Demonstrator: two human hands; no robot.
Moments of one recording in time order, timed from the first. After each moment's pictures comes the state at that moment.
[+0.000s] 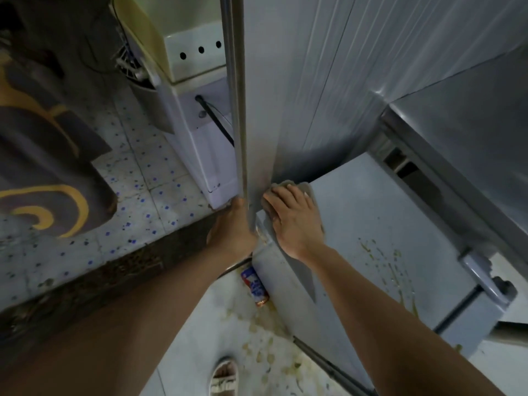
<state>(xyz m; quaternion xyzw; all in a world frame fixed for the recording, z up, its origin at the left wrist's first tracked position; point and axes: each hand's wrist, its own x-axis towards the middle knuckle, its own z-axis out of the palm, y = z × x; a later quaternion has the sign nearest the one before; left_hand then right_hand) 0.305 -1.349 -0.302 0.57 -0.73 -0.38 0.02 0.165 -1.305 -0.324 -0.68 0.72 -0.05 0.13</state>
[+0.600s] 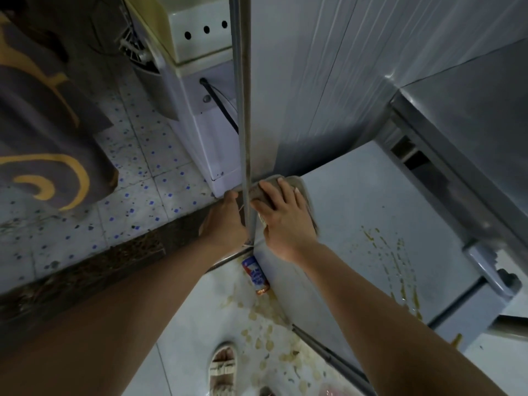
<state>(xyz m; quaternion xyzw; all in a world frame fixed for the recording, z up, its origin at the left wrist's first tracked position) 0.324 -1.342 -0.307 0.57 -0.73 -0.37 0.01 0.192 -1.292 -0.325 -0.72 0.69 0.00 0.12</state>
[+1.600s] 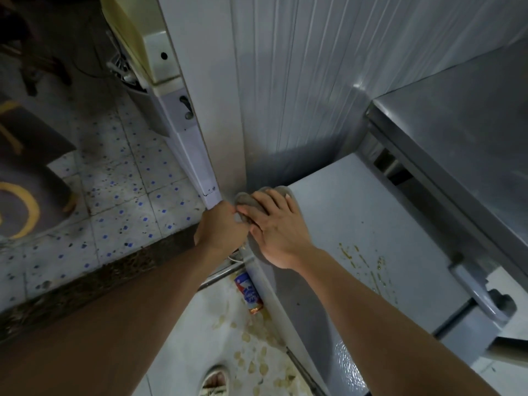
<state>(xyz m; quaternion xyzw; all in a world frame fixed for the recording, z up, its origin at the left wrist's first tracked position) 0.267 -1.348 -0.314 0.63 -0.70 -0.33 0.06 0.140 -1.297 -0.332 -0.74 0.66 -0.05 0.10</state>
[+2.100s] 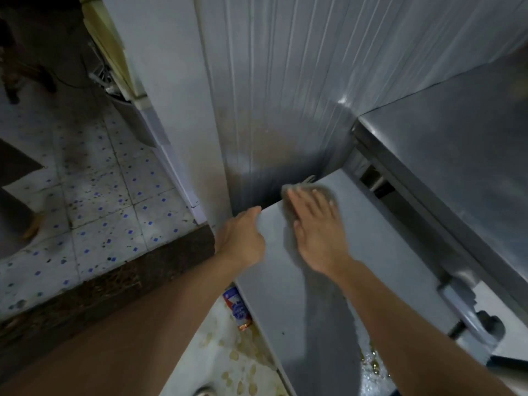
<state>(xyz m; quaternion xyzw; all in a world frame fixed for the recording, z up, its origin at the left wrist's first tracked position) 0.208 -1.349 -0.305 0.56 -0.76 -0.33 0.00 0.057 -1.290 -0.333 -0.64 0.76 -0.08 0.09</state>
